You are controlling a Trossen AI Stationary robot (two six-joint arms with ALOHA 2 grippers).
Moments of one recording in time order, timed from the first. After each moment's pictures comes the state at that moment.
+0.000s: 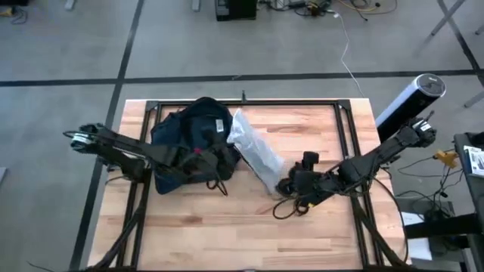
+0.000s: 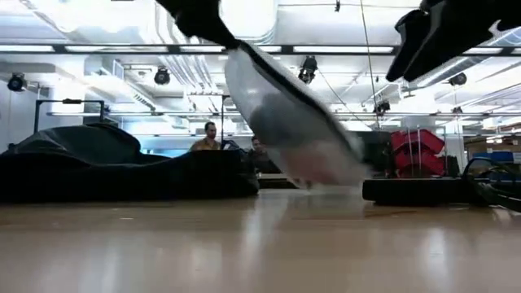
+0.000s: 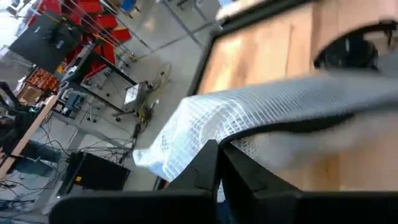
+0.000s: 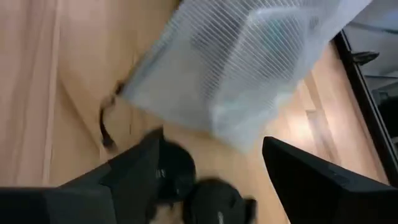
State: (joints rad) left arm -0.21 1.37 1.08 -0.29 -0.81 0.20; right arm 0.48 1.26 0.92 -0.71 0.60 0.36
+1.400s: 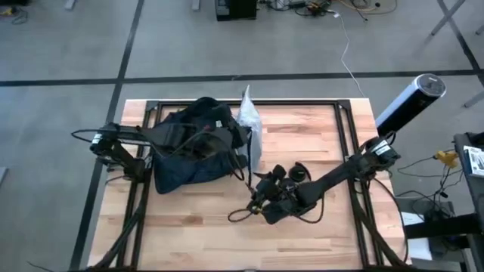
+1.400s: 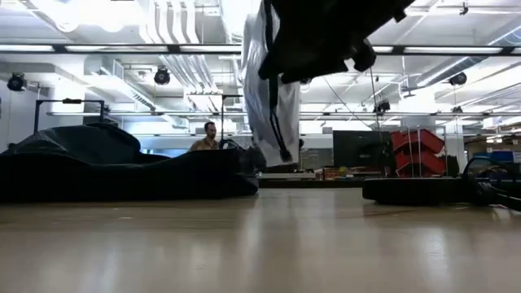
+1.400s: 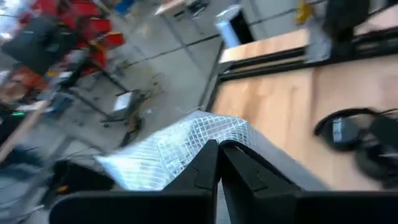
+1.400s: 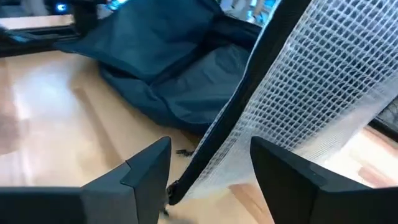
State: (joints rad) left arm -0.16 1.62 1.77 -0.69 -0.68 0.17; right arm 0.43 1.80 1.16 -0.13 1.00 0.57
